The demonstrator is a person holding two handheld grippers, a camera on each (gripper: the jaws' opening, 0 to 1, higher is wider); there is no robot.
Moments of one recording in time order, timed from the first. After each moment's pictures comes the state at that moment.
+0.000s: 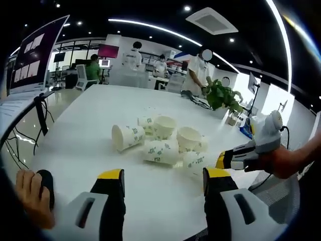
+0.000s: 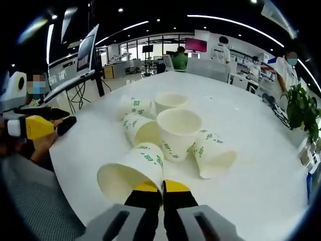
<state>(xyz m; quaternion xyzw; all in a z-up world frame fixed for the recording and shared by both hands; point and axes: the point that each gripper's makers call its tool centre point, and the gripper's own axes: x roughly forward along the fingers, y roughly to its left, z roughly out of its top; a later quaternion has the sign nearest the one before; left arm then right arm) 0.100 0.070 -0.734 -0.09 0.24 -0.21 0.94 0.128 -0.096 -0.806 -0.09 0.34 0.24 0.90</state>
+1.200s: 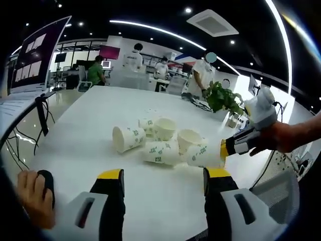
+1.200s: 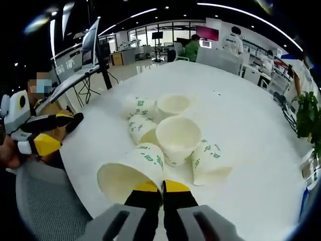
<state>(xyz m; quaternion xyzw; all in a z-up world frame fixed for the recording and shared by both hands) 0.102 0.073 -0.733 -0.09 0.23 -0.21 0.95 0.144 -0.095 -0.782 -0.10 0.42 0.29 0.86</state>
